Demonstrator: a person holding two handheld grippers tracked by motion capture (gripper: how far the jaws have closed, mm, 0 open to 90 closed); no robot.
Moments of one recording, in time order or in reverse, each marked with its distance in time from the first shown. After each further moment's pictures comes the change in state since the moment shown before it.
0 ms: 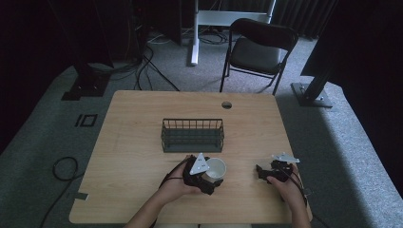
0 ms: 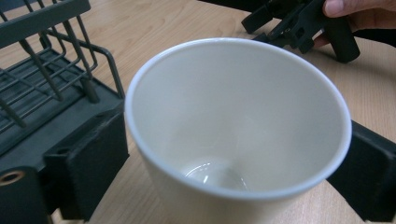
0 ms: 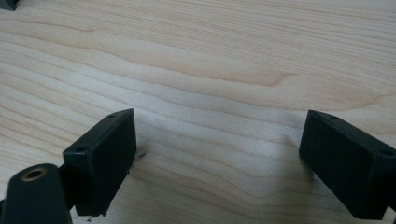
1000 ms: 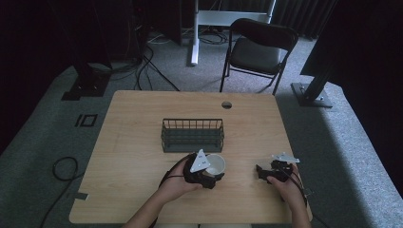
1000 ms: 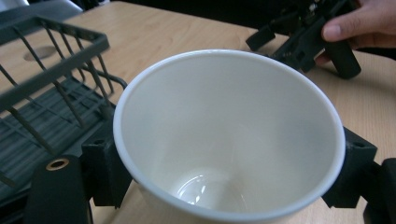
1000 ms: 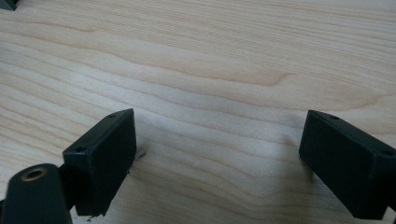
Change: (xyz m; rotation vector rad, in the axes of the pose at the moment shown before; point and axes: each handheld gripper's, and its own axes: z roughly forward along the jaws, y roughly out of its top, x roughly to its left) left arm 0.003 0.019 -0.011 -0.029 0.036 0.028; right arm 0.000 0.000 0.000 -0.001 0.000 0.000
